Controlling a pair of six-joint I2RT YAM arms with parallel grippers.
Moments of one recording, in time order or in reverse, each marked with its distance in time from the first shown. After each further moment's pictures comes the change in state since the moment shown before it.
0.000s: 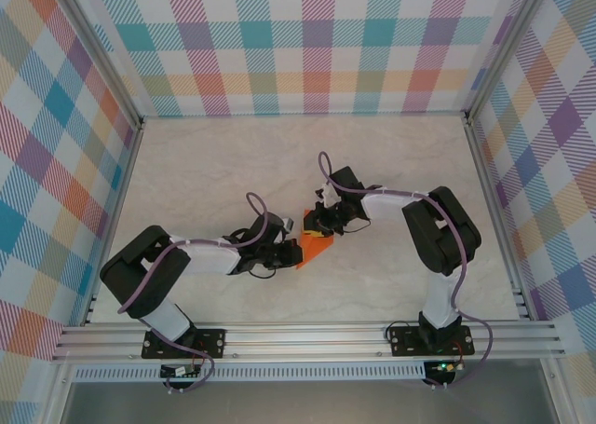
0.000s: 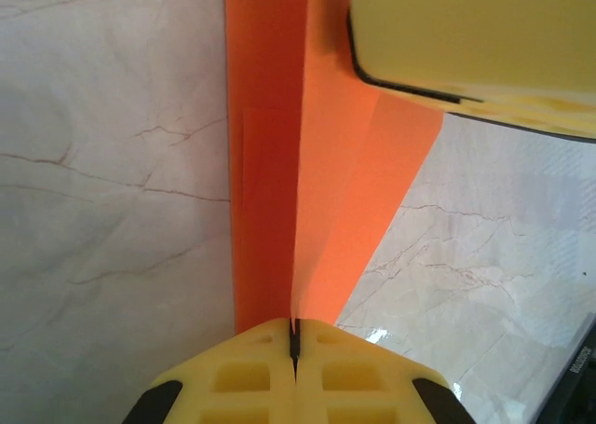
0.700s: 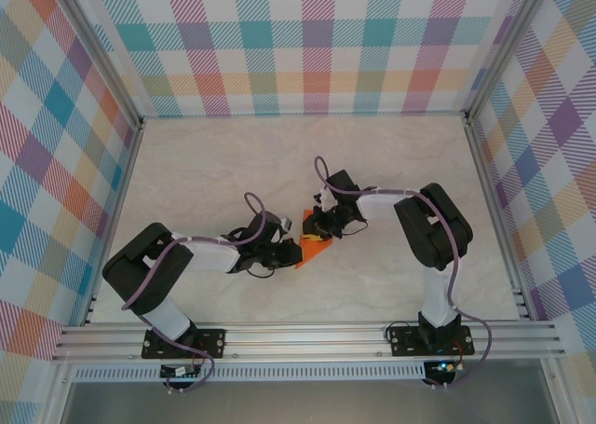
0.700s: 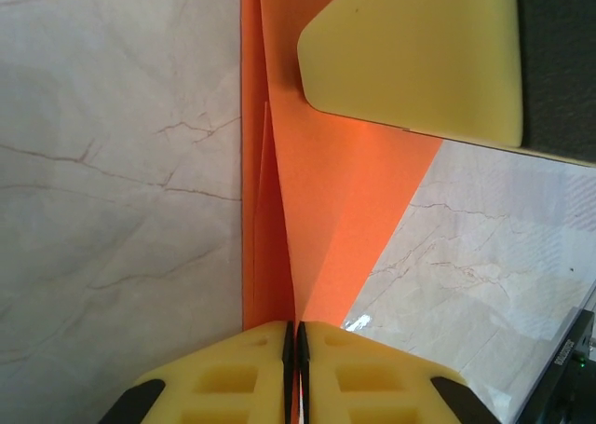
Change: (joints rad) left arm 0.026 0.018 -0.007 0.015 0.049 -0.002; right arm 0.003 0.063 0.015 -0.007 0.016 0.000
